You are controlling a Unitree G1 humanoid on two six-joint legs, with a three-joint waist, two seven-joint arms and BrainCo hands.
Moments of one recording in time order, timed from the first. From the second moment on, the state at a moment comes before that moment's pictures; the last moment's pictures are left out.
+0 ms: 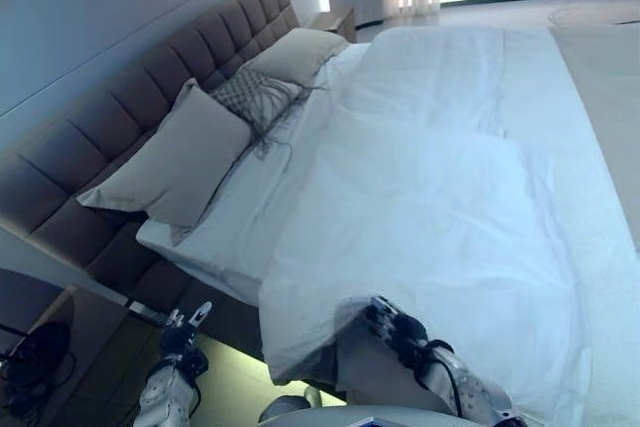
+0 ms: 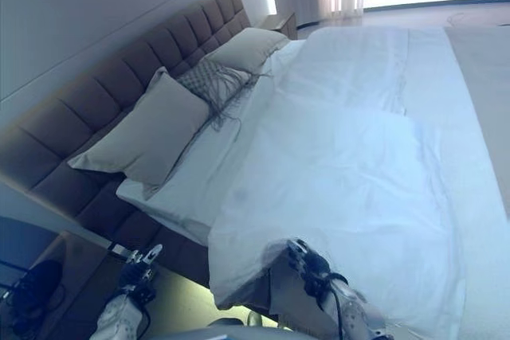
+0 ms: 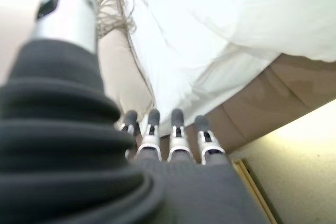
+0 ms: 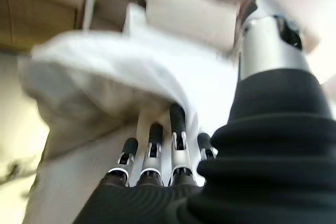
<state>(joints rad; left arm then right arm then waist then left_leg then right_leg) 0.15 0.25 0.10 0.69 -0.56 -0.16 0.02 0.24 -0.31 0.27 0.28 0.90 0.28 -0.14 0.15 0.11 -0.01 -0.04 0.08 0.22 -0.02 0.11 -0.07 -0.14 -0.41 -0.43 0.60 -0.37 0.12</state>
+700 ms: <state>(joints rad) 0.18 0.35 0.22 0.79 -0.50 -0.15 0.03 0.27 -0.33 -0.22 0.70 0.92 0.00 -0.07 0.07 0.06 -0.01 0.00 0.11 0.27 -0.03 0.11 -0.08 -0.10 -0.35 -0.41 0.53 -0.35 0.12</state>
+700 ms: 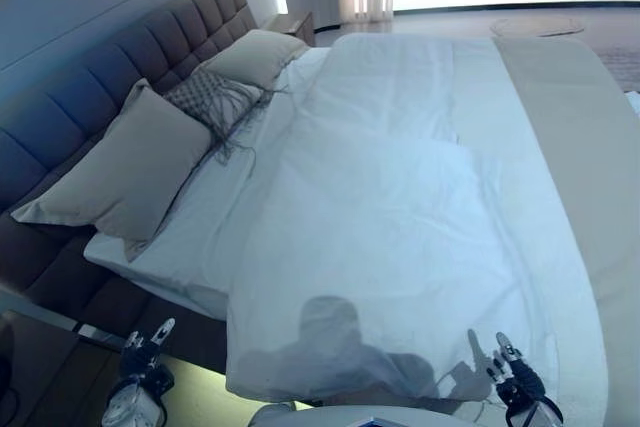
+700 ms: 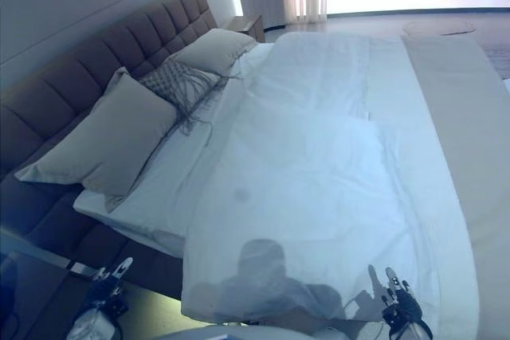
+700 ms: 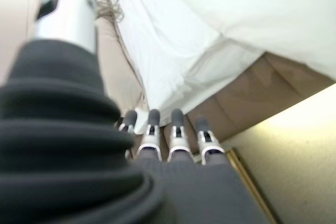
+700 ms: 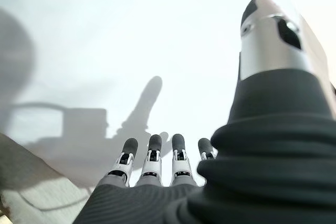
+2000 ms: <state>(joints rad) 0.11 0.30 -0.04 0.72 -0.46 -0.20 0.07 0.13 -0.23 -0.16 0.79 1.03 -0.11 0.15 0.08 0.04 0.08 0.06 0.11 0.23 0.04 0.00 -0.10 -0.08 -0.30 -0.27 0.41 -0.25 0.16</state>
